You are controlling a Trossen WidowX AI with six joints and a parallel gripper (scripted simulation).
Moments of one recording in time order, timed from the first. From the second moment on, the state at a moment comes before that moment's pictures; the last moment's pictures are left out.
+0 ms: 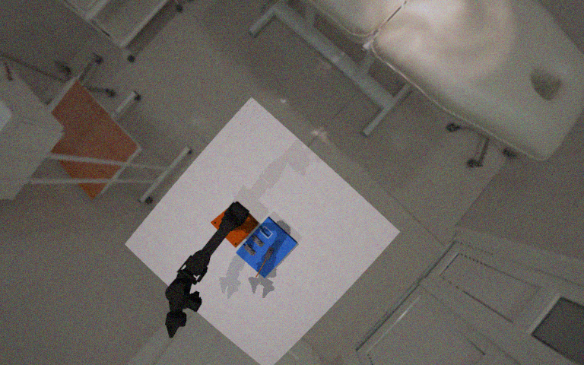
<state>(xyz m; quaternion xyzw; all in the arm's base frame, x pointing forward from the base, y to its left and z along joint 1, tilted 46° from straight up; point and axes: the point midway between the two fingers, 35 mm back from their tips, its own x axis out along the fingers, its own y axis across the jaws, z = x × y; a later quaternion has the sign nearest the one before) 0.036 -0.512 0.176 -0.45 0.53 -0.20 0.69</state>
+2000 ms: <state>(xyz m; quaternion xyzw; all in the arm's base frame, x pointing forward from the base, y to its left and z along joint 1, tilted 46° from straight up) 0.303 -0.038 -0.002 -0.37 0.18 0.62 0.67</state>
